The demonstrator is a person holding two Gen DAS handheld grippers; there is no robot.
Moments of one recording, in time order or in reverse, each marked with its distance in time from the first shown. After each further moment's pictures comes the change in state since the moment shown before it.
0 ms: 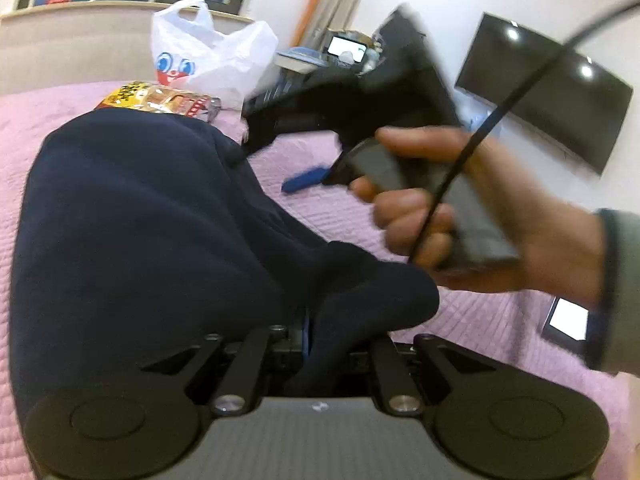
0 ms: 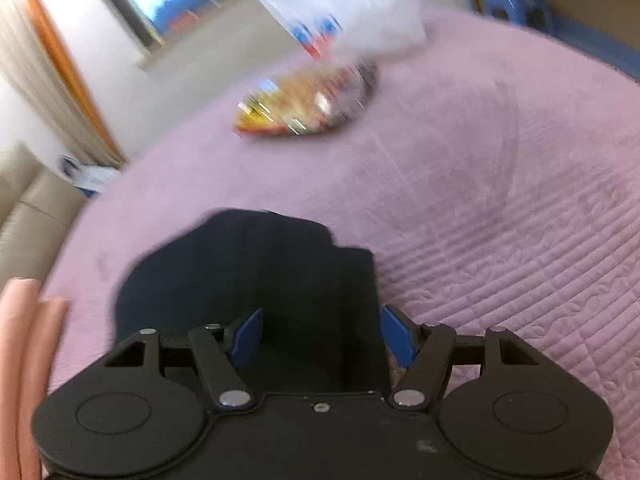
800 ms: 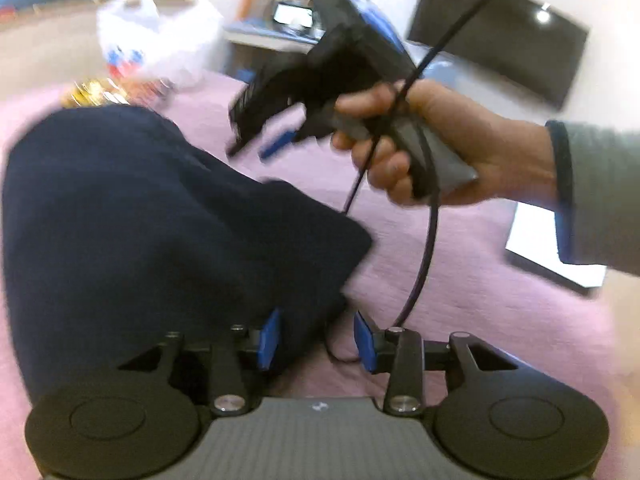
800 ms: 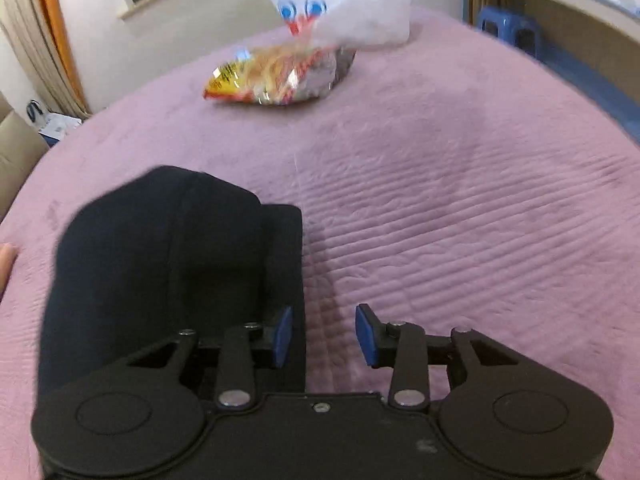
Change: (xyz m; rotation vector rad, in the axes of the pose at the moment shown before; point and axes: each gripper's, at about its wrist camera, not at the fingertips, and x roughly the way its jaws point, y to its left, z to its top) left arm -0.041 -0.019 -0.024 0.118 0.144 -0.139; right arm -0.028 0.000 -0.024 -0.167 0.006 -0.157
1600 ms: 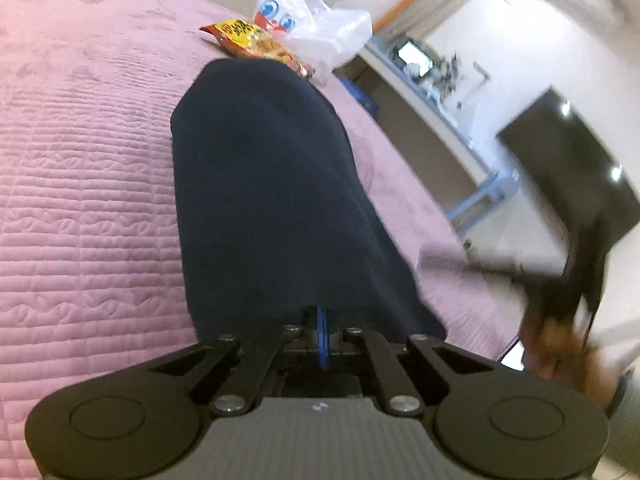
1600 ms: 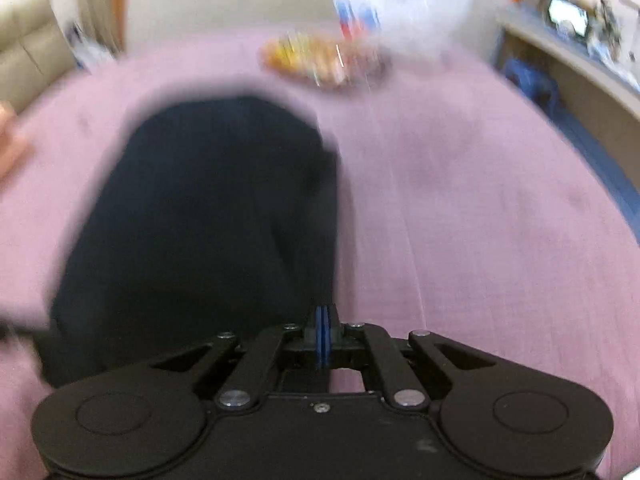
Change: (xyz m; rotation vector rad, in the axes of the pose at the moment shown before) left arm -0.060 0.139 -0.017 -0.466 -0.061 0.030; right arm -0.059 0.041 -0.064 -0.252 -0.063 -0.050
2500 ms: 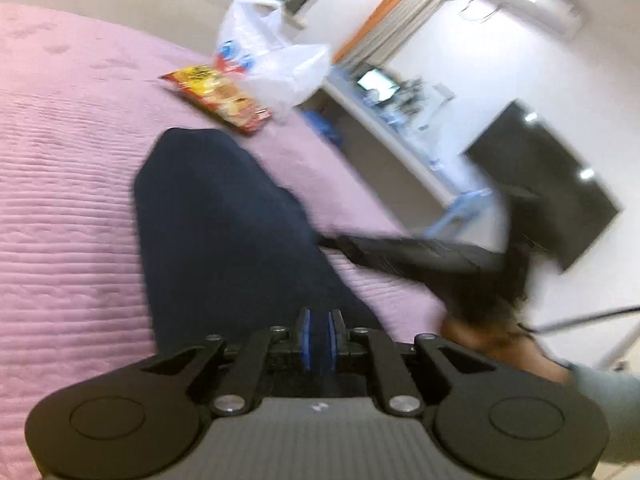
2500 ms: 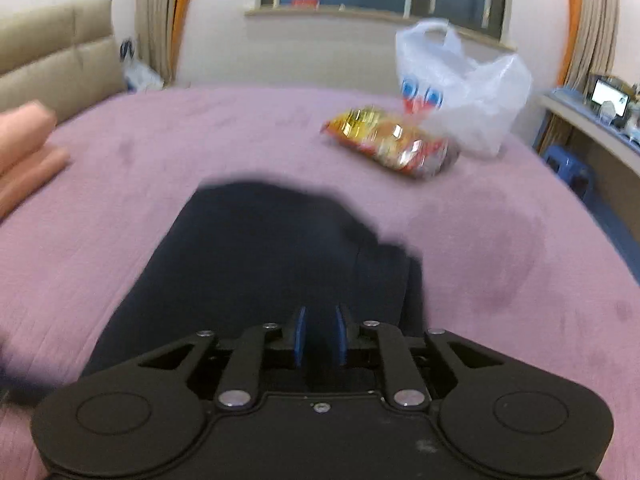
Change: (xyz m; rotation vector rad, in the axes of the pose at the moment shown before) left arm -0.018 -0.022 0.017 0.066 -0.100 -0.039; right arm 0.031 0.060 0.010 -0.140 -0.108 0.040
